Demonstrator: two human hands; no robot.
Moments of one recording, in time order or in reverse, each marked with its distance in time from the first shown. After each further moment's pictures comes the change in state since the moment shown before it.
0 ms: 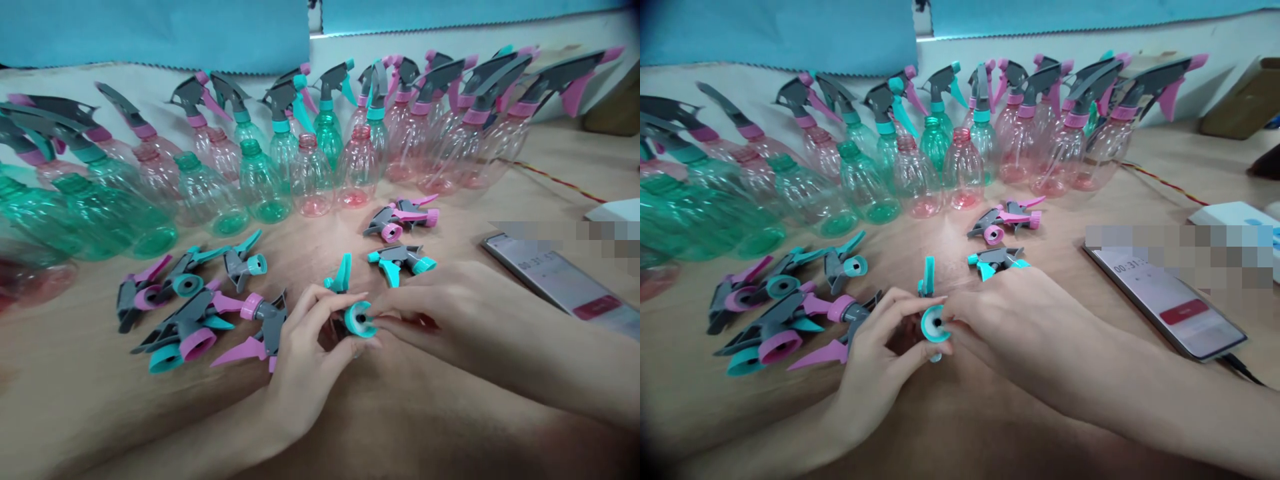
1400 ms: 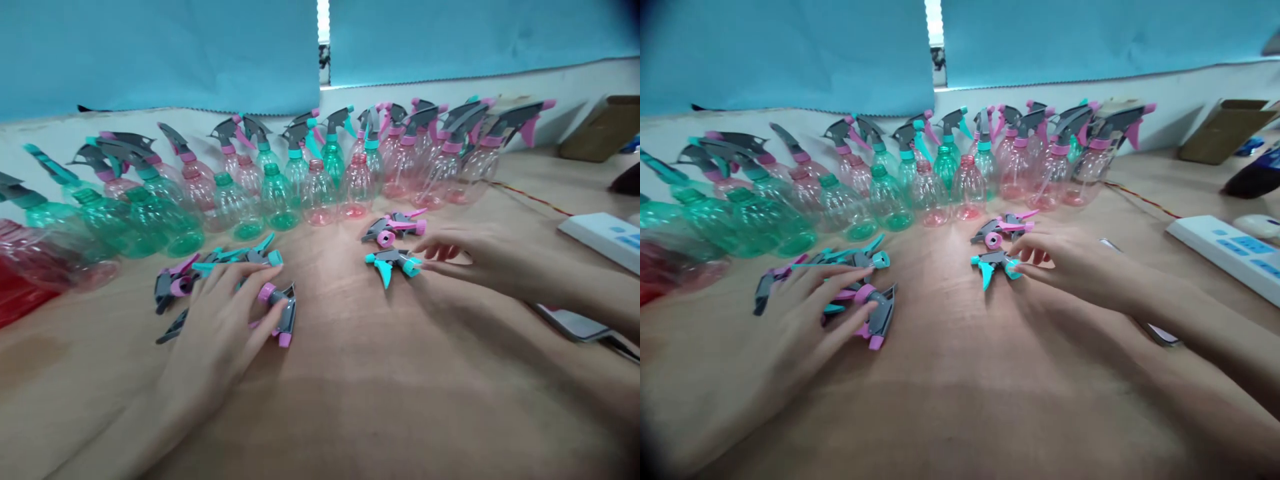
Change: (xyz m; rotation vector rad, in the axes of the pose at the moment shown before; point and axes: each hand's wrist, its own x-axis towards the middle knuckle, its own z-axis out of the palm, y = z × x) left_hand -0.013 0.005 -0.088 0.913 0.124 0.298; right_hand -0.035 0.066 -0.020 -0.044 0.096 0.329
